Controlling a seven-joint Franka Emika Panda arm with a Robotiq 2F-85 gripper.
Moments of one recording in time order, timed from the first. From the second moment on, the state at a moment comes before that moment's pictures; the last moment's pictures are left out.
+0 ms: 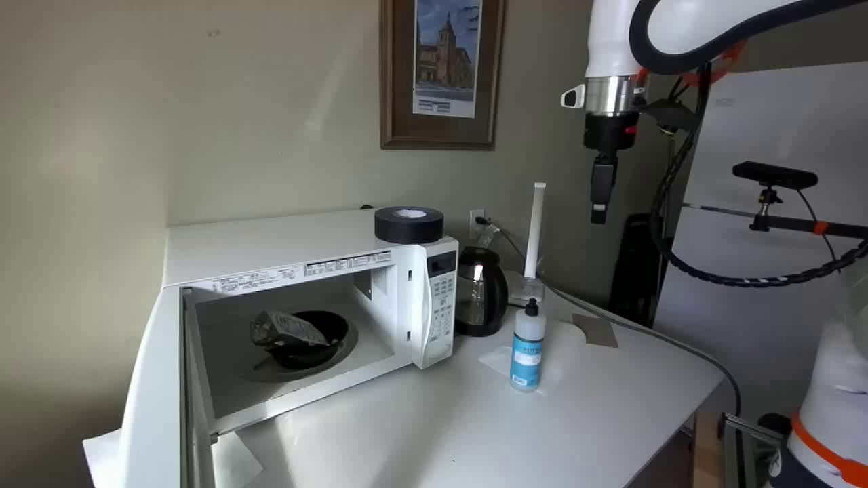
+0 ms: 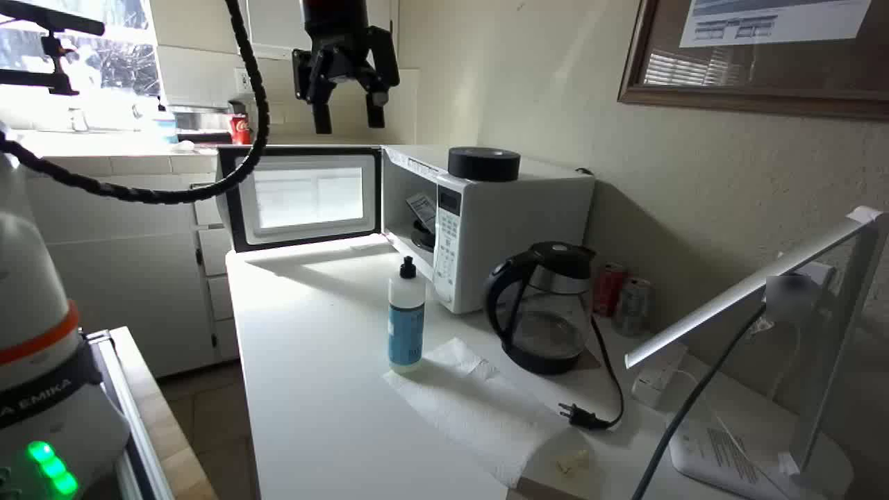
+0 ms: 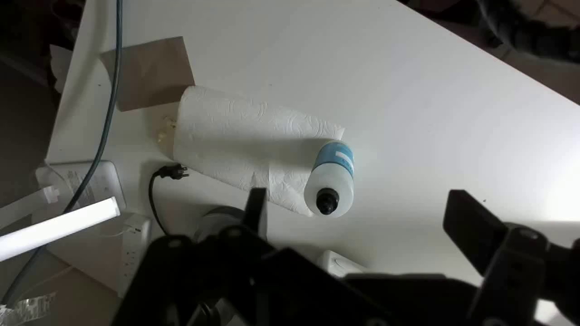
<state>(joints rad) -0.06 -0.72 -0.06 -2.48 -0.27 1.79 -0.26</state>
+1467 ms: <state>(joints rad) -0.07 -0.44 -0.03 -2.17 -0.08 1.89 0.24</state>
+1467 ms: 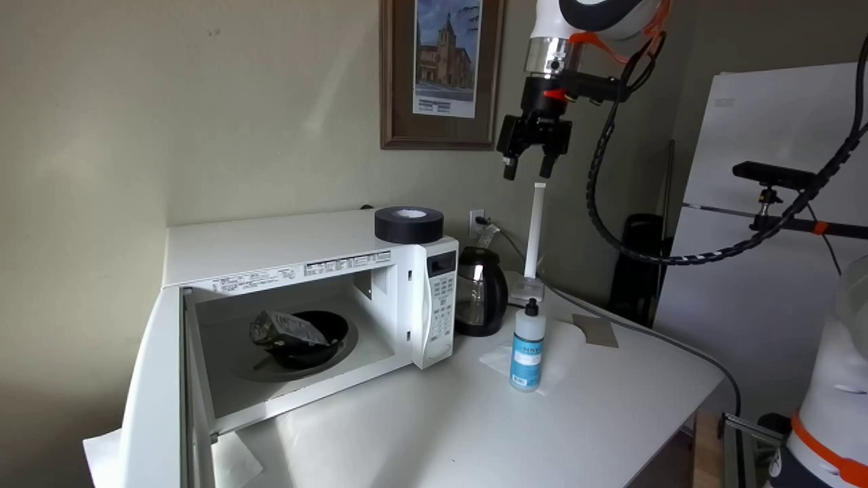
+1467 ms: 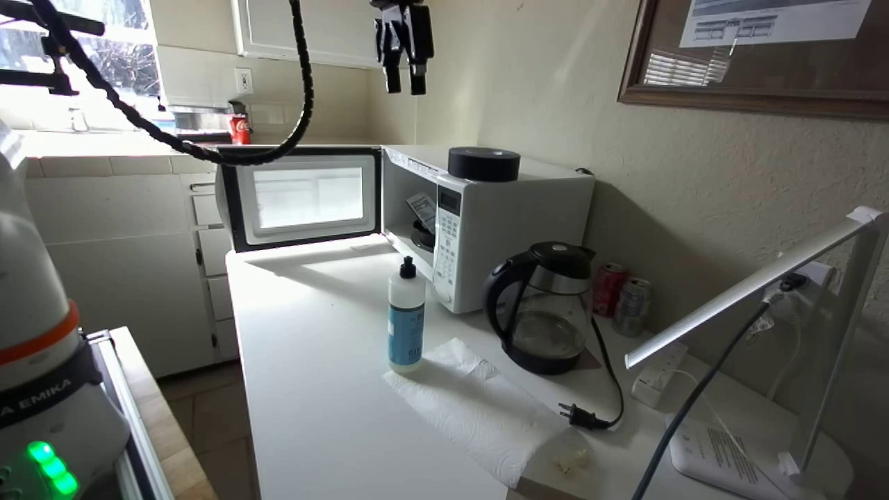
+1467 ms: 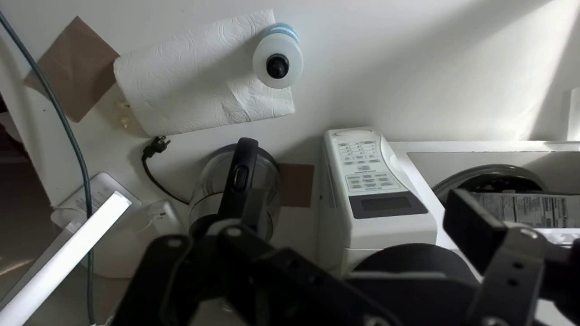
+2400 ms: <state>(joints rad) -0.08 0.07 0.00 -1.92 -0.18 2.41 0.92</state>
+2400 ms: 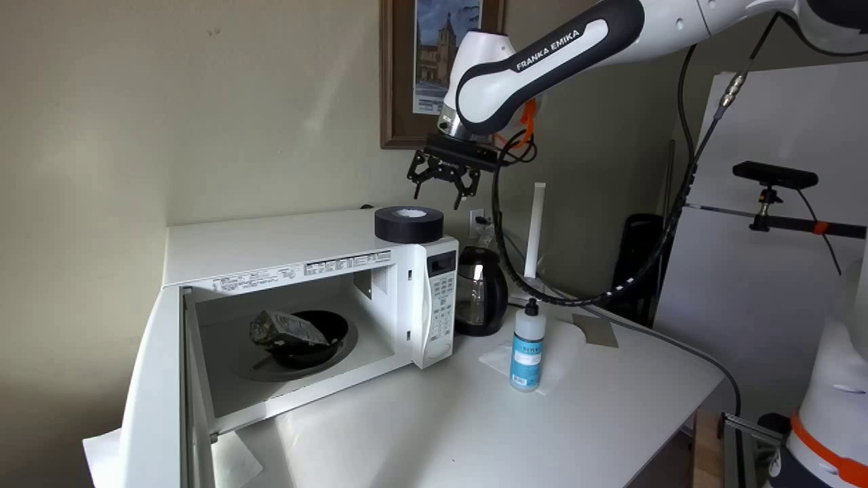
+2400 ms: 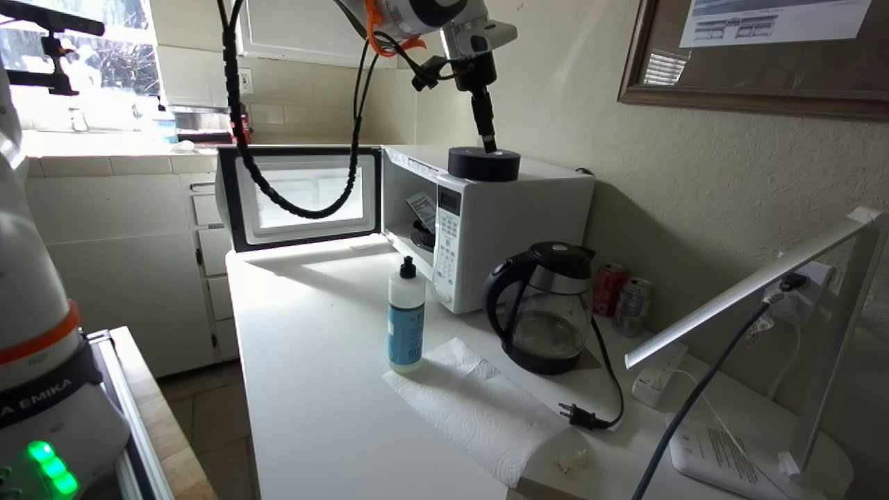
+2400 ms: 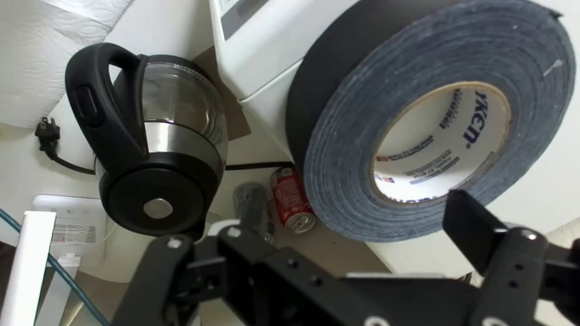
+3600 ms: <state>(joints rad) -0.05 0.17 -0.04 -1.73 -0.06 2.07 0.90</state>
